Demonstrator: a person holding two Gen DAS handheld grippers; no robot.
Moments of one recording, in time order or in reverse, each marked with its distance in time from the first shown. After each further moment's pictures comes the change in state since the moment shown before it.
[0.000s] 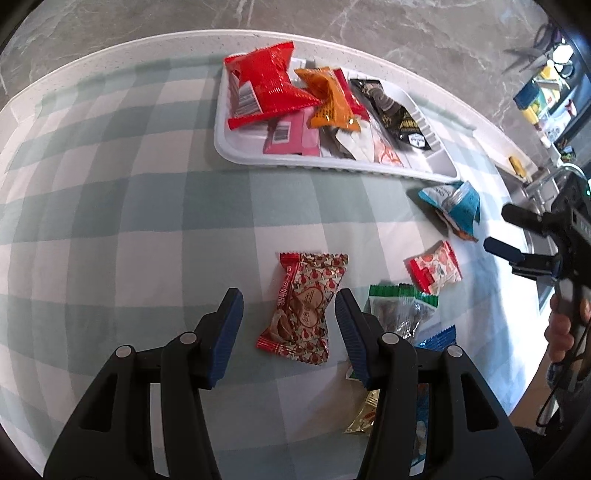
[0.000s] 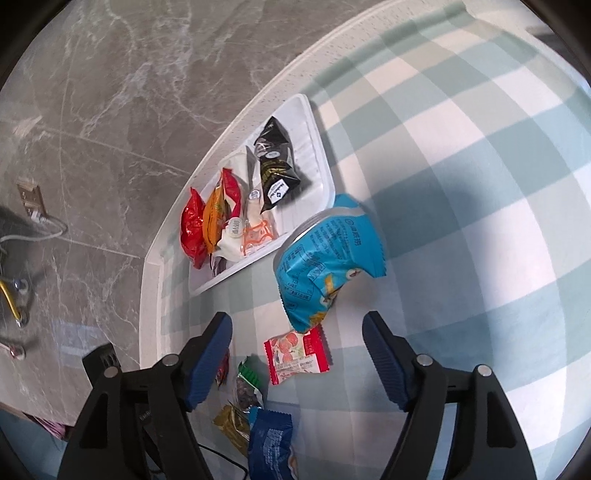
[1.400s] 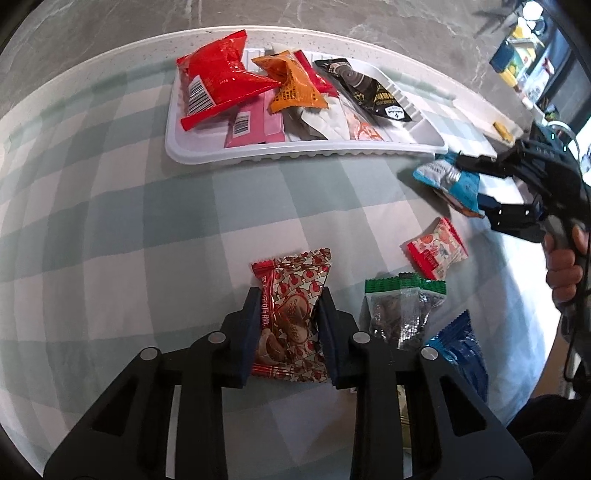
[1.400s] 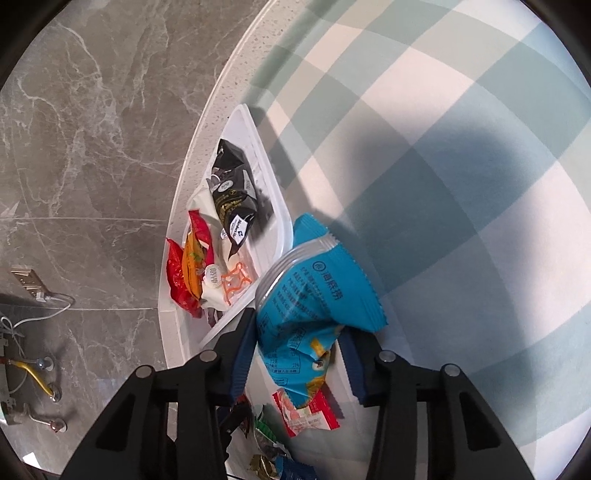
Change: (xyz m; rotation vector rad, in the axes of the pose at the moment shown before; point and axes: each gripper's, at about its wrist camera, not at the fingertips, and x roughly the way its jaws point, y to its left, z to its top) left arm 0.029 -0.016 0.002 0.129 -0.003 -0.033; right arm 0.028 -0.035 0.025 0.234 -0.016 0.080
